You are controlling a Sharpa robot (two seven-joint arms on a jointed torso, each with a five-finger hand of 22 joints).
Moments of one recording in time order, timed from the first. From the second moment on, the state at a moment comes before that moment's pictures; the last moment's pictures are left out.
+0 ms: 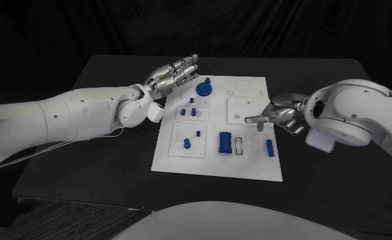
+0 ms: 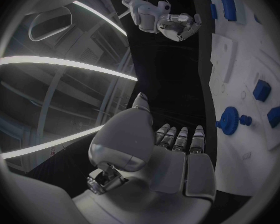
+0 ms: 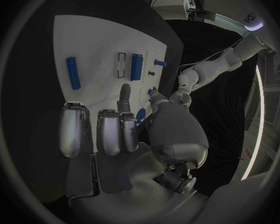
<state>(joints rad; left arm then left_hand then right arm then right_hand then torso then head) 1.16 -0.87 -0.21 1.30 -0.16 0.15 0.68 1.33 0.24 -0.29 0.29 0.28 0.06 0.04 0.01 0.01 0.00 0.01 0.00 0.00 0.00 0.09 0.00 0.00 0.15 0.01 0.18 0.01 0.01 1.40 -0.83 -0.21 1.72 -0.80 0.05 -0.60 0.94 -0.04 0.02 0.20 0.15 1.00 0.03 0.35 0.87 1.46 -0.04 1.57 1.31 1.46 -0.10 1.49 1.31 0.04 1.46 0.01 1.38 1.31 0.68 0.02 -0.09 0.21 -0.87</state>
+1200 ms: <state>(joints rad) 1.16 -0.88 -0.21 1.30 -0.16 0.15 0.68 1.34 0.24 -0.28 0.28 0.29 0.07 0.05 0.01 0.01 0.00 0.02 0.00 0.00 0.00 0.09 0.00 0.00 0.15 0.01 0.18 0.01 0.01 1.32 -0.93 -0.21 1.74 -1.09 0.12 -0.61 1.03 0.01 0.00 0.16 0.20 1.08 0.02 0.27 0.76 1.46 -0.05 1.57 1.31 1.47 -0.11 1.49 1.31 0.04 1.47 0.00 1.39 1.31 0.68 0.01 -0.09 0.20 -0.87</state>
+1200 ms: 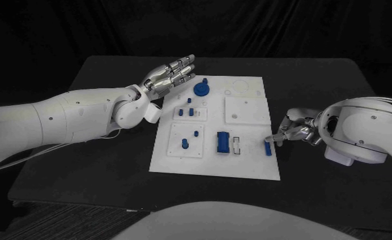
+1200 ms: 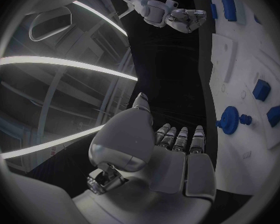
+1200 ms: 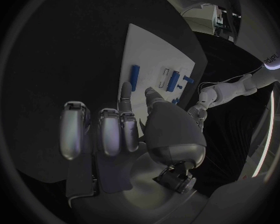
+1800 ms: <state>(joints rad) 1.16 -0.87 -0.21 1.30 -0.16 0.15 0.68 1.34 0.24 -0.28 0.29 0.30 0.07 0.05 0.01 0.01 0.00 0.03 0.00 0.00 0.00 0.09 0.00 0.00 0.15 0.01 0.18 0.01 0.01 1.29 -0.88 -0.21 1.70 -1.12 0.11 -0.62 1.11 0.02 0.03 0.09 0.24 1.08 0.02 0.22 0.70 1.46 -0.05 1.57 1.31 1.47 -0.11 1.47 1.31 0.04 1.47 0.00 1.39 1.31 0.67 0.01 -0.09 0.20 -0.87</state>
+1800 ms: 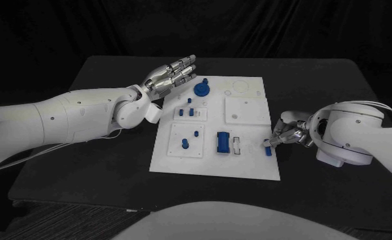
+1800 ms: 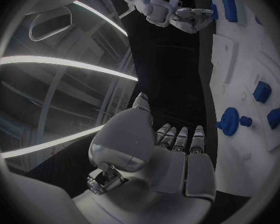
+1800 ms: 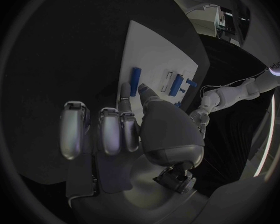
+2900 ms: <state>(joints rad) 1.15 -0.87 -0.21 1.30 -0.16 0.16 0.68 1.36 0.24 -0.27 0.28 0.33 0.07 0.06 0.01 0.01 0.00 0.03 0.00 0.00 0.00 0.09 0.00 0.00 0.15 0.01 0.18 0.01 0.01 1.26 -0.86 -0.20 1.75 -1.18 0.04 -0.62 1.21 -0.02 0.15 0.04 0.67 1.07 0.07 0.13 0.60 1.47 -0.02 1.57 1.31 1.47 -0.09 1.44 1.29 0.04 1.47 0.02 1.35 1.31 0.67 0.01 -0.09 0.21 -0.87</state>
